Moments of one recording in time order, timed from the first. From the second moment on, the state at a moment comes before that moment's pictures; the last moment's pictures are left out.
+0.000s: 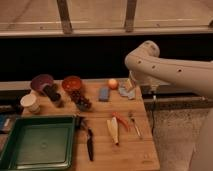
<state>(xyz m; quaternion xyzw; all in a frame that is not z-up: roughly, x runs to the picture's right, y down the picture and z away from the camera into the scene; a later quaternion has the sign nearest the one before) 0.175 -0.012 0.750 -0.11 0.18 0.57 0.79</state>
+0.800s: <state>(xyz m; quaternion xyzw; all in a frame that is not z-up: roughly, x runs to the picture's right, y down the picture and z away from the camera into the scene) 0.169 -0.033 0.753 -0.12 0.14 0.57 0.80</state>
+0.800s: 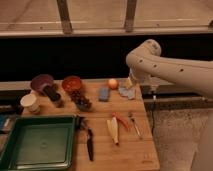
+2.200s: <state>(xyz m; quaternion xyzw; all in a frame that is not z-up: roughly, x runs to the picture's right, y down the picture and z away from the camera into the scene) 0.132 -0.092 0.855 -0.15 -0.01 0.55 0.82</state>
